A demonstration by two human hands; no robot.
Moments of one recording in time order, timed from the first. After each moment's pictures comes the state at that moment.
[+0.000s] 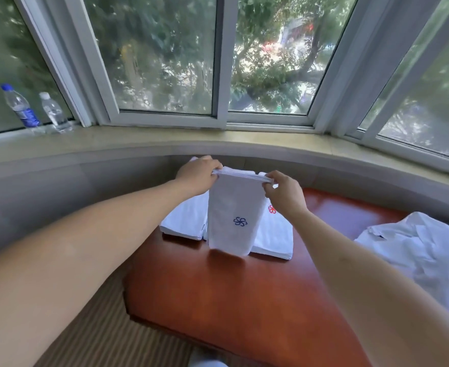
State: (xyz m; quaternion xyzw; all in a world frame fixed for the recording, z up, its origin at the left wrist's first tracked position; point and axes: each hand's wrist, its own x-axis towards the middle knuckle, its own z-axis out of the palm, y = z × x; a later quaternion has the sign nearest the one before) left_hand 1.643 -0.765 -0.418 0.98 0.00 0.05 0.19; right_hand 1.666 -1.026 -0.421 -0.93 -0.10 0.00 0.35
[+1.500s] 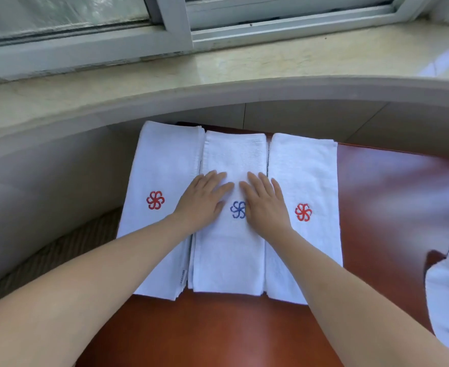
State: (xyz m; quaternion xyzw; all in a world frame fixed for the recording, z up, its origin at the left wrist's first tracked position) left_hand 1.890 -0.749 -0.745 0.98 -0.16 -0.13 0.07; right_hand 1.907 -0.963 -0.760 -0.96 -0.22 0.08 0.12
